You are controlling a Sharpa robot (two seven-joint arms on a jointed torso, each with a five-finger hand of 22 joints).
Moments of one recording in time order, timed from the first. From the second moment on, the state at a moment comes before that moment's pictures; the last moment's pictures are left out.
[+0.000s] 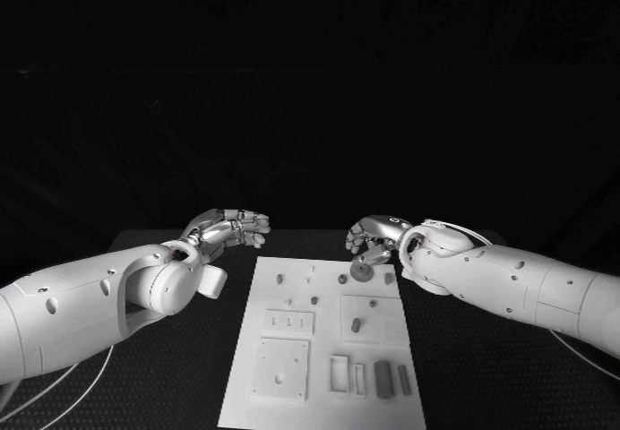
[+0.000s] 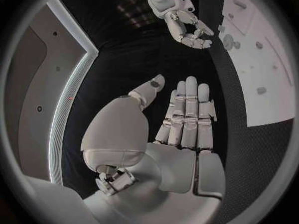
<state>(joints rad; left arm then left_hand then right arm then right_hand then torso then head) 1.33 -0.77 -0.16 1.35 -0.04 -0.21 0.30 1.15 -0.12 0.51 -0.20 0.07 0.82 0.18 0.33 0.47 1.20 0.12 0.11 0.11 1.05 0.06 0.48 0.62 0.06 0.84 -0.04 0.48 1.31 1.25 -0.60 -0.10 1.07 -1.42 -0.26 0.07 1.15 -0.17 0.65 -0.29 0.11 0.86 0.15 0.35 0.42 1.17 0.10 0.07 0.17 1.35 -0.01 0.98 0.96 0.22 1.27 -0.02 0.75 1.31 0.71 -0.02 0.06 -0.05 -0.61</state>
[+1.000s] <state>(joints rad) 1.33 -0.76 -0.16 1.37 -0.04 -0.20 0.30 1.13 -0.11 0.52 -0.21 0.07 0.82 0.18 0.33 0.47 1.20 0.12 0.10 0.11 1.05 0.06 0.48 0.62 0.05 0.83 -0.04 0.48 1.31 1.22 -0.56 -0.10 1.04 -1.57 -0.26 0.05 1.14 -0.18 0.66 -0.29 0.08 0.86 0.14 0.34 0.42 1.15 0.10 0.07 0.16 1.34 -0.01 1.01 0.95 0.21 1.27 -0.01 0.80 1.31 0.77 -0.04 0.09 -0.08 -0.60</state>
